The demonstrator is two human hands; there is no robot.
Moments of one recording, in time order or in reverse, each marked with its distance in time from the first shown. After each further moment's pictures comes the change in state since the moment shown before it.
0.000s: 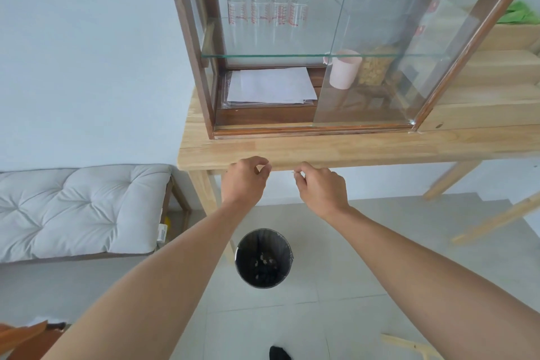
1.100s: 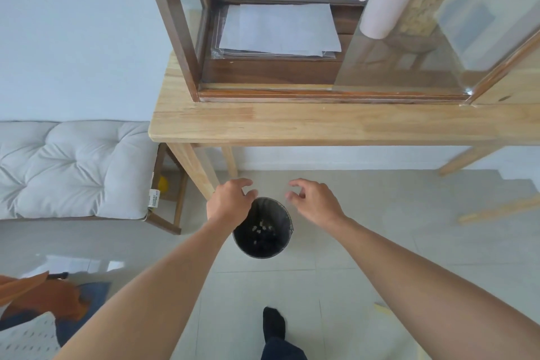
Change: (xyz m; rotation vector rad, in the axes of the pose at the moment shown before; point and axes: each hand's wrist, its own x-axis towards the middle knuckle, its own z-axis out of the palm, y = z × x) left_hand -0.017 -0.108 0.086 0.172 -0.272 -0.314; right_hand -0.001 0.054 0.127 0.357 -0.438 0.165
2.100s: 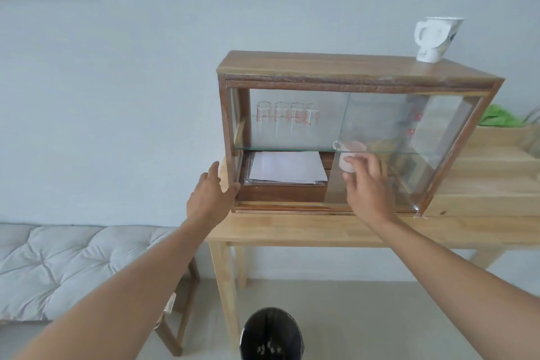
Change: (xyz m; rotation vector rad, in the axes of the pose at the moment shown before) left_hand -0.020 0.087 -0.266 -0.143 0.435 0.195; right_hand -0.047 -0.141 -0.259 -0.310 0.938 -0.452
